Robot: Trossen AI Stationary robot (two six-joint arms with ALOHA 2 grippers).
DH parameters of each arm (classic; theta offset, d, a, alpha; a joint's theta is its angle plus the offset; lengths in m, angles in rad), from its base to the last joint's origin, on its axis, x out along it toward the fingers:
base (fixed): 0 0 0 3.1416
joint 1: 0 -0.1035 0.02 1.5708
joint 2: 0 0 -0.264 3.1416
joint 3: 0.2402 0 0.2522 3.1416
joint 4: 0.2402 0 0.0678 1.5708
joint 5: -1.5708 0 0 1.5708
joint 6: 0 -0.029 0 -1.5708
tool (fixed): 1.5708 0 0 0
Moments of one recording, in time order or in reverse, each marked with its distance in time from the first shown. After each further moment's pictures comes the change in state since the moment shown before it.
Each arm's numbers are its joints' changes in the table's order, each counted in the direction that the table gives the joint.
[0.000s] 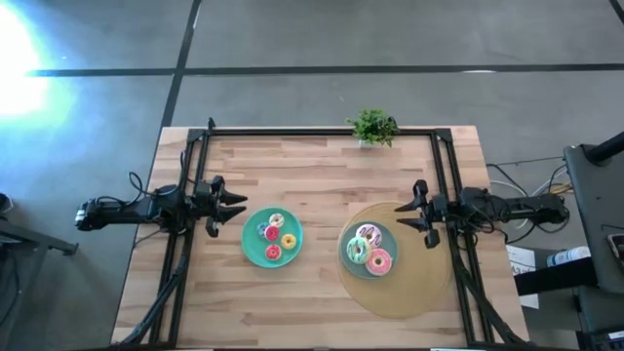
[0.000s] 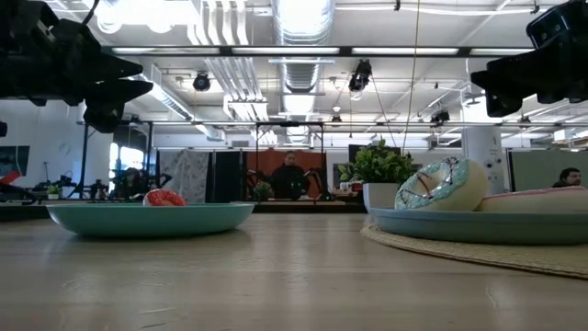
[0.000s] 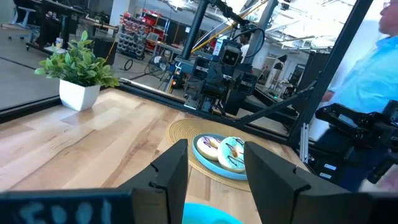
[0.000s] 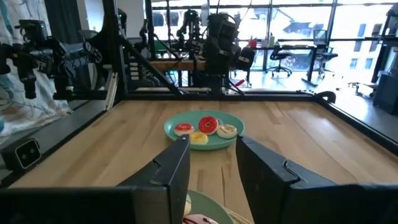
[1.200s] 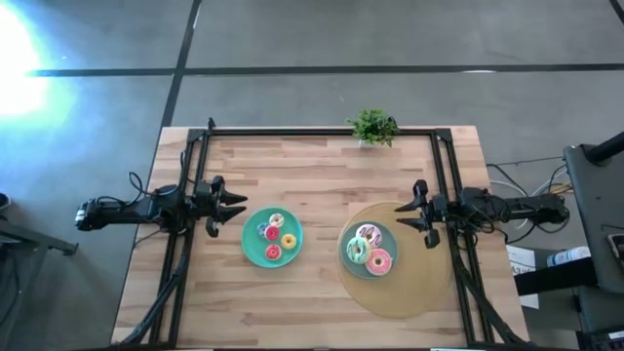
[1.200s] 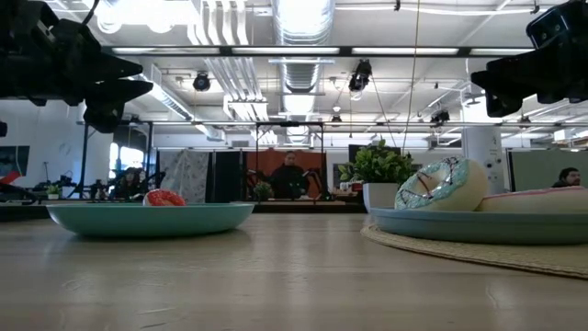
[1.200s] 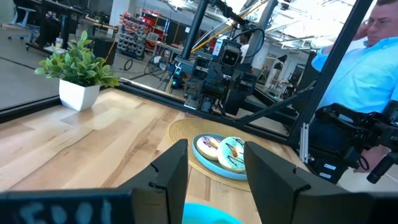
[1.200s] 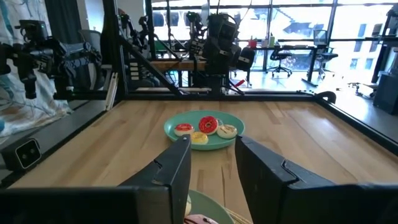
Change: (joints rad) left arm 0.000 0.000 0.000 0.000 0.000 0.000; right arm 0.001 0.000 0.000 0.000 0.002 0.000
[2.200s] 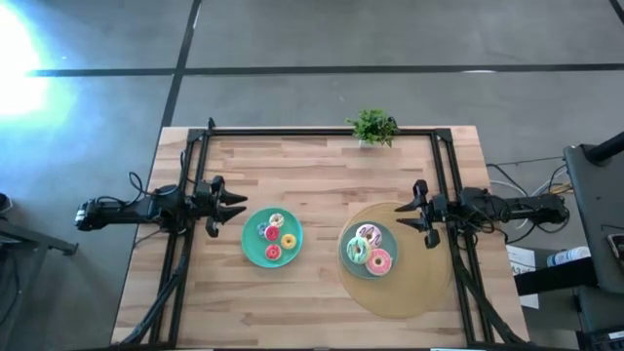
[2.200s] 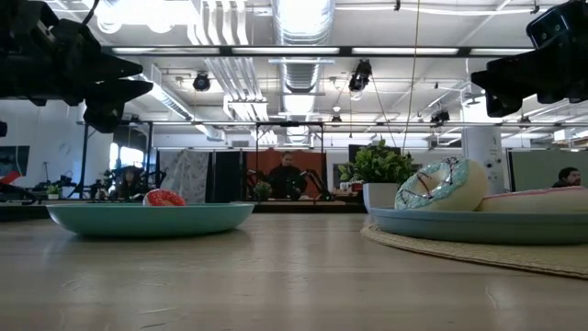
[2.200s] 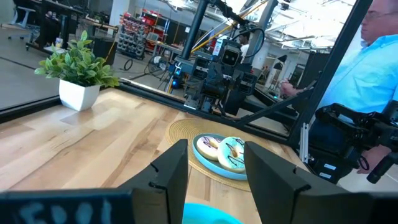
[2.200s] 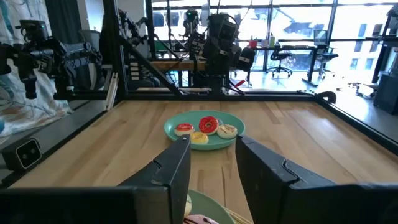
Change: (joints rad) left arm 0.000 0.000 0.000 0.000 0.000 0.000; right arm -0.001 0.000 0.000 0.000 0.000 0.000
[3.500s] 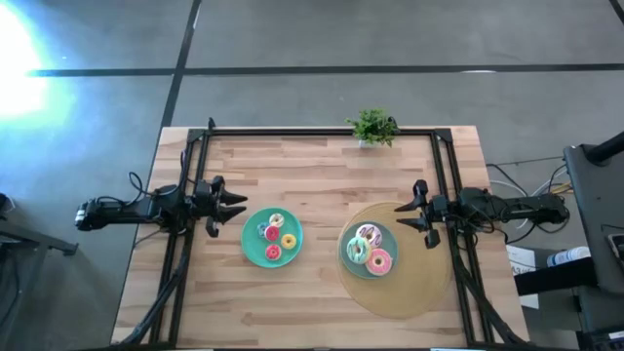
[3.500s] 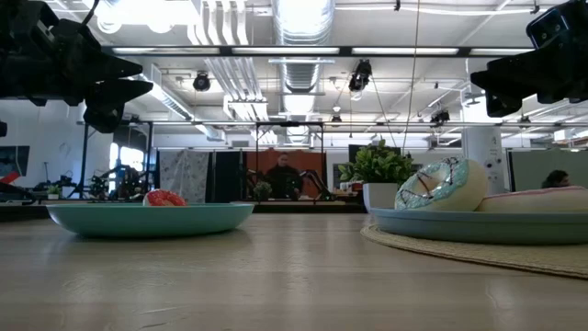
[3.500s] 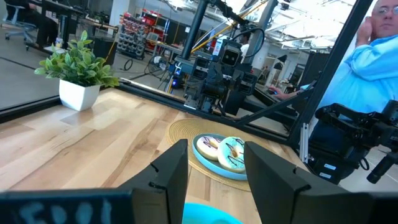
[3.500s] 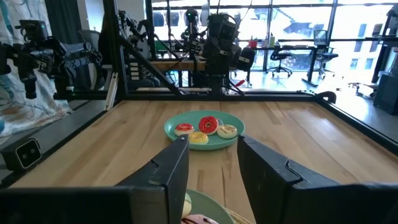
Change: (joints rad) left arm 0.000 0.000 0.000 0.000 0.000 0.000; right arm 0.000 0.000 0.000 0.000 0.000 0.000
